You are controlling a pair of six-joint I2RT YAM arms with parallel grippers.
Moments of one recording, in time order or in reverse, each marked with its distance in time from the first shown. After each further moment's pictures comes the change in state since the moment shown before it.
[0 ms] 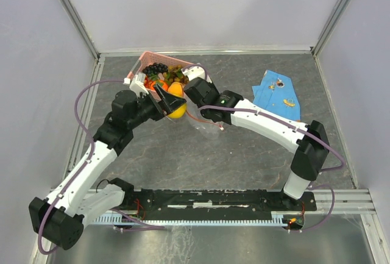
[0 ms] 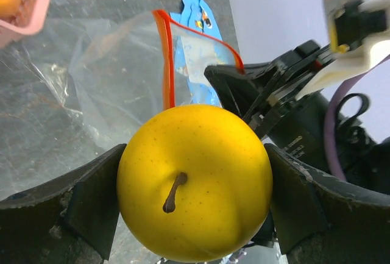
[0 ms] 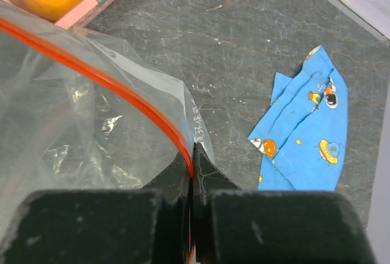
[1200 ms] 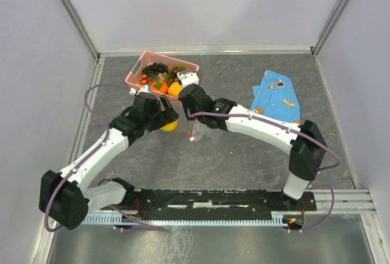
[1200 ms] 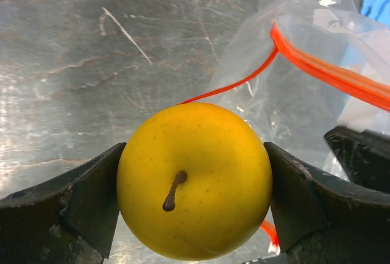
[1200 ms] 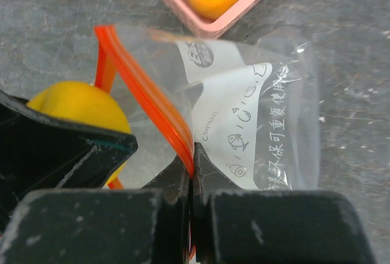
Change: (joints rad) left arm -0.069 0.185 -0.026 -0.248 -0.332 0.066; right arm 0.044 -0.001 -0.073 0.189 -0.326 0.243
